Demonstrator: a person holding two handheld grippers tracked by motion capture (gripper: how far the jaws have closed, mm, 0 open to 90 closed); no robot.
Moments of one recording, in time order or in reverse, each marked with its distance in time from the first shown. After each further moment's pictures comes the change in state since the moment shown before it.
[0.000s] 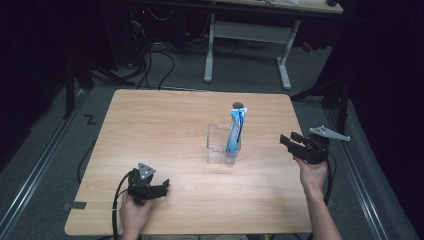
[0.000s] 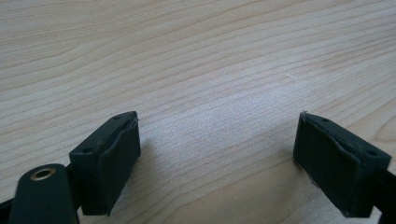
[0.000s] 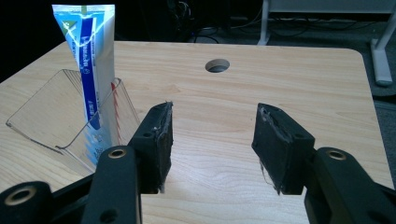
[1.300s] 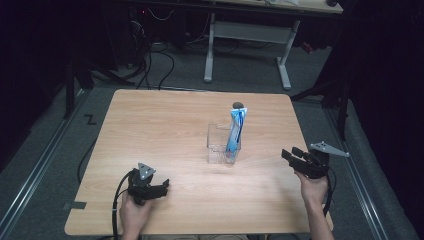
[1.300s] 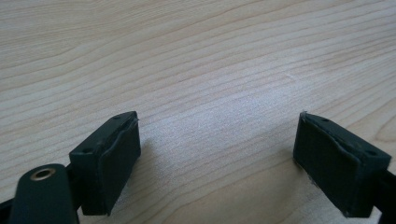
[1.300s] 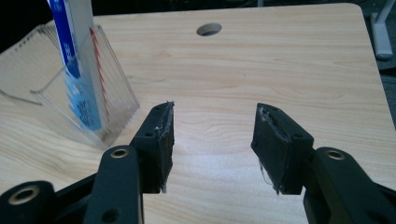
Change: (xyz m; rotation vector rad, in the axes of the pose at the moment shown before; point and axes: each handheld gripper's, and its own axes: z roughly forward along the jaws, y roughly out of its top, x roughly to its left) left arm 0.000 0.000 0.000 0.001 0.000 0.001; right arm -0.008 -0.047 -0.004 0.053 -0.014 0.033
